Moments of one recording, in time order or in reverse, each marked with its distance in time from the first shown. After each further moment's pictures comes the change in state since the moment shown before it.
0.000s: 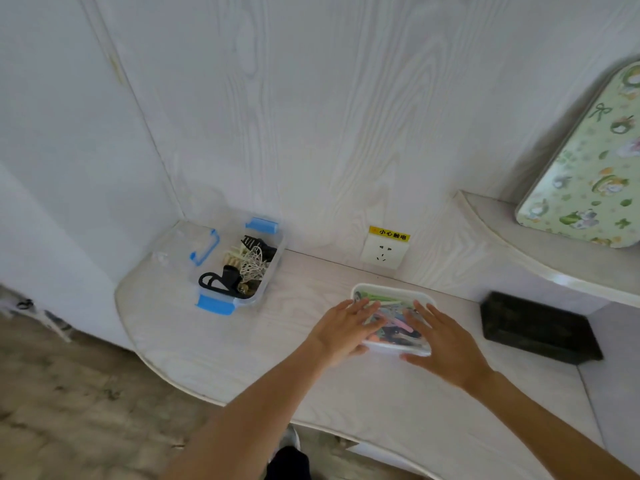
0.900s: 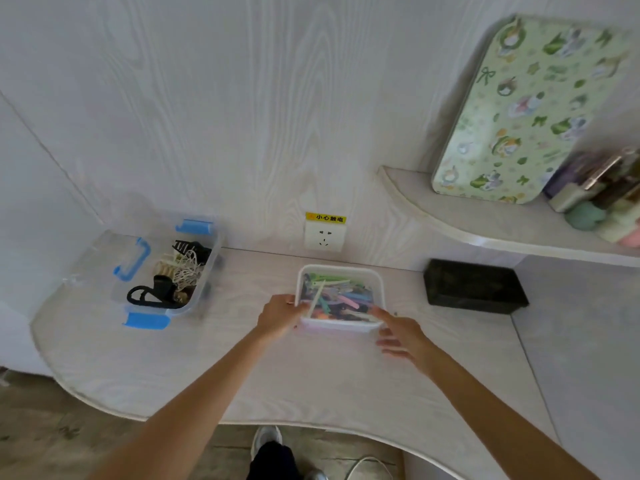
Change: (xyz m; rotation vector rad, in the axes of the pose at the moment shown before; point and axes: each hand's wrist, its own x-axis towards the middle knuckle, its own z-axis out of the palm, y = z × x) left_hand 0.021 -0.003 0.000 -1.234 0.022 -0.880; right_hand -0.019 0.001 0.001 1.416 -0.163 1.052
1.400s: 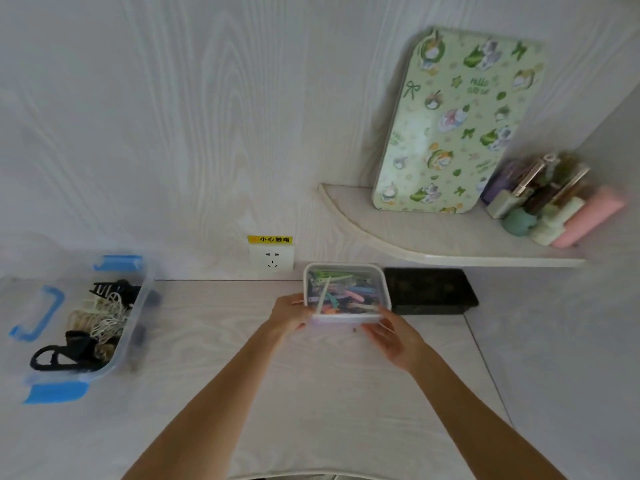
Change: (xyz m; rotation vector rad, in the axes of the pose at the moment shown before) left_hand 0.043 0.067 0.075 -0.318 -0.191 -0.107; right_hand 0.025 -0.008 -0.054 0.903 0.038 0.096
